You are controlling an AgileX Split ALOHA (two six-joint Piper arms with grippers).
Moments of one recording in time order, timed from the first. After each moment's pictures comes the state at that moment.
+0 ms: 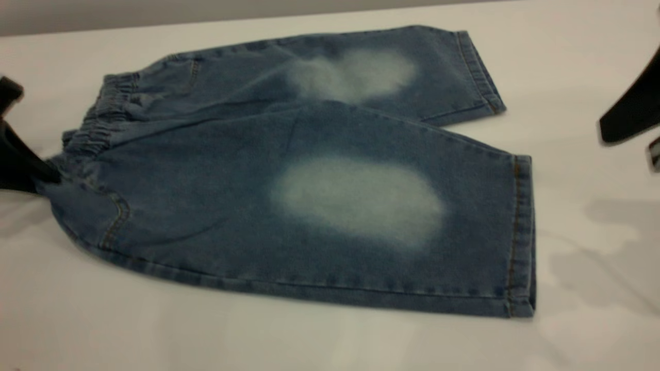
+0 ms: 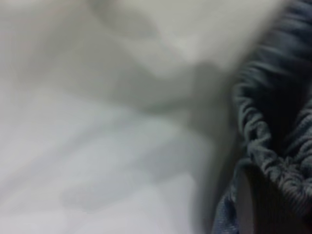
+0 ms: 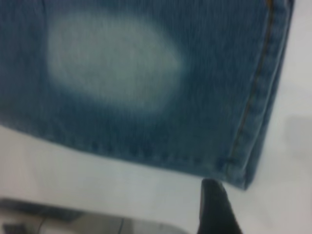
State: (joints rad) left arm 0.38 2.10 -0.98 -0.88 0.78 0.54; right arm 0.03 1.44 -0.53 0.91 0.65 -0.55
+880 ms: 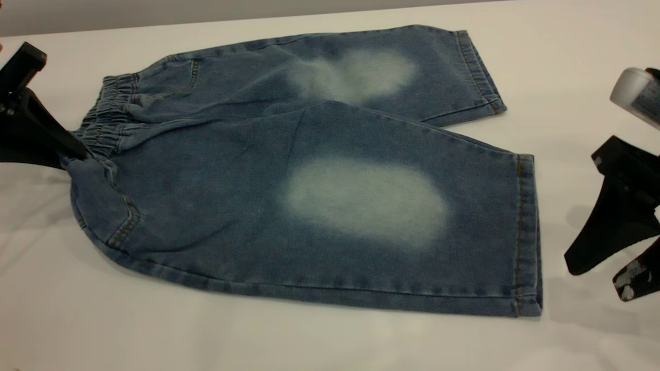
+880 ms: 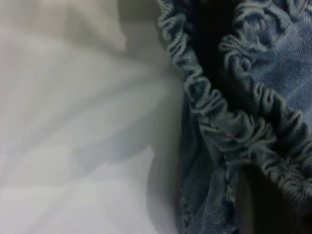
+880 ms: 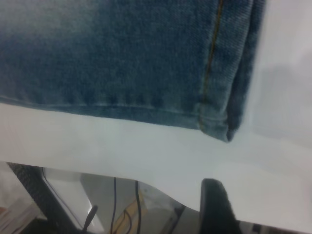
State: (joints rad) left arm 0.29 2.04 -0.98 -0.89 0.82 0.57; right arm 0.03 1.84 -0.53 0.98 0.66 -0.65
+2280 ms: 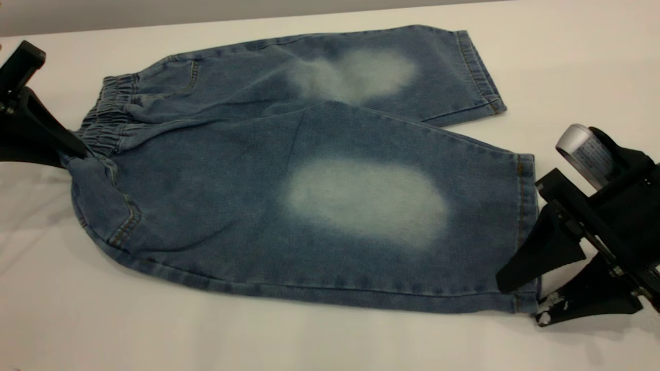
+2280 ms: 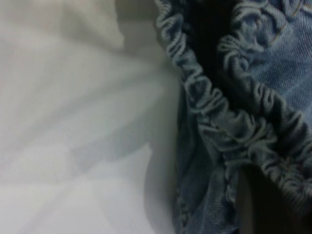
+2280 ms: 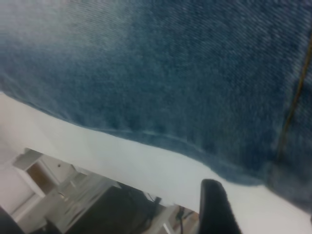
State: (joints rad) left arm 0.29 2.04 -0.98 -0.90 0.83 0.57; right arm 0.03 2.18 -0.60 1.39 0.78 -1.05
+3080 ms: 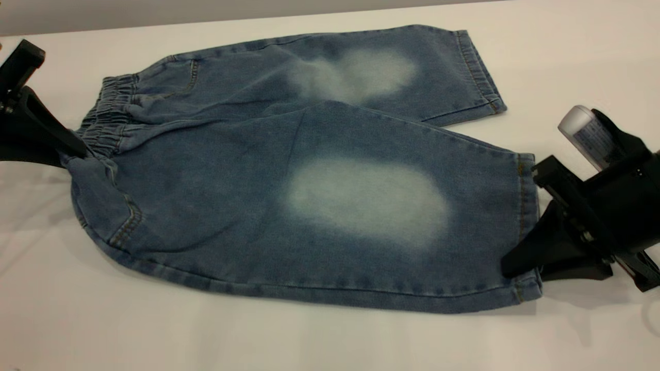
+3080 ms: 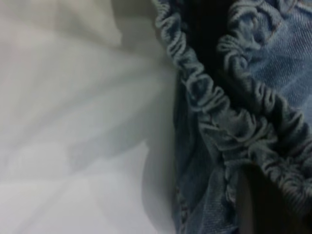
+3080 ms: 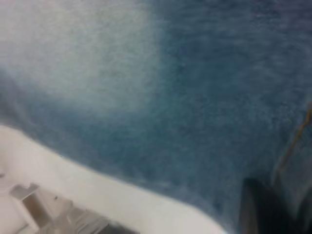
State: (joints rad) left arm 0.29 2.03 -0.98 -0.88 0.84 0.57; right arm 0.03 2.17 -0.60 1.55 0.78 -1.23
